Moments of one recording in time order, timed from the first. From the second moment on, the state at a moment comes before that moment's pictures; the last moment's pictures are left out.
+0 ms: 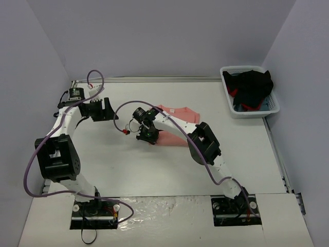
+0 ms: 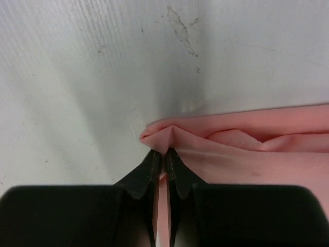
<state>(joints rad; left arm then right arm) 0.15 1.66 1.32 -0.65 0.73 0.04 0.87 2.37 2.01 -0.99 -0.12 -0.57</state>
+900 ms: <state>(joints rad) 0.00 1.87 1.20 -0.30 0.97 -0.42 0.90 2.21 1.97 -0.99 0.04 -0.55</state>
